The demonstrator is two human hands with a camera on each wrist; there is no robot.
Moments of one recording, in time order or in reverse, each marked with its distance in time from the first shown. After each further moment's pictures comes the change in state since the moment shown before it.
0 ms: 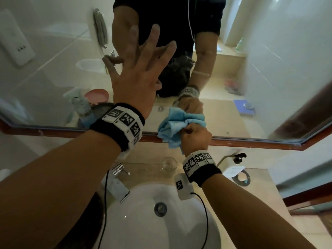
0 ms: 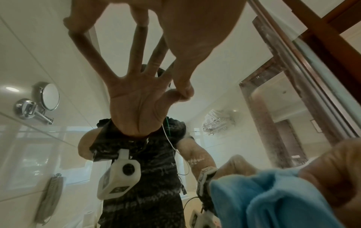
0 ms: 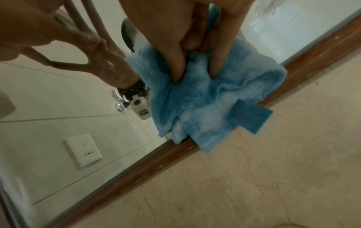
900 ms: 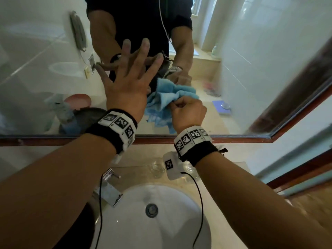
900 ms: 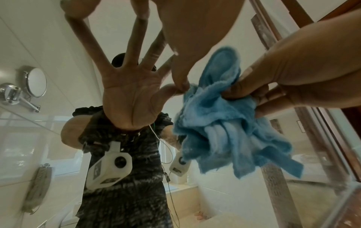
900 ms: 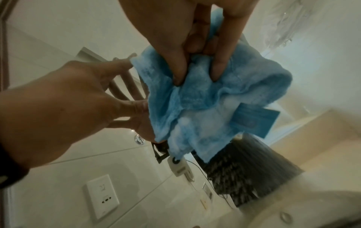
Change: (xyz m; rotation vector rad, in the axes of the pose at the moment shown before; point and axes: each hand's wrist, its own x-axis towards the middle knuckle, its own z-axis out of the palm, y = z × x) left_hand -0.002 -0.004 0.009 -0.006 0.037 0.040; right_hand 0.018 -0.078 -0.051 0.065 0.151 -0.012
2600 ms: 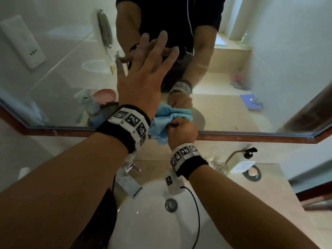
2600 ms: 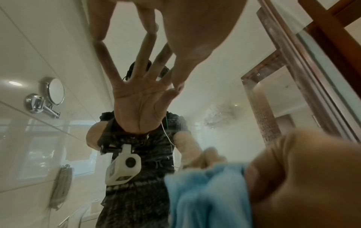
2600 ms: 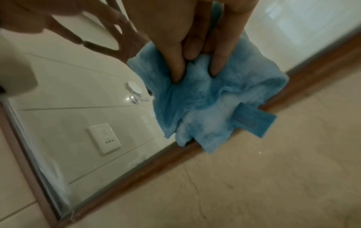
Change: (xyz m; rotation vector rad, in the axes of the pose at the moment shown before) left_hand -0.007 -0.010 -0.004 -0.020 0.029 0.044; right_hand -0.048 0.038 0.085 0.035 -0.218 0.005
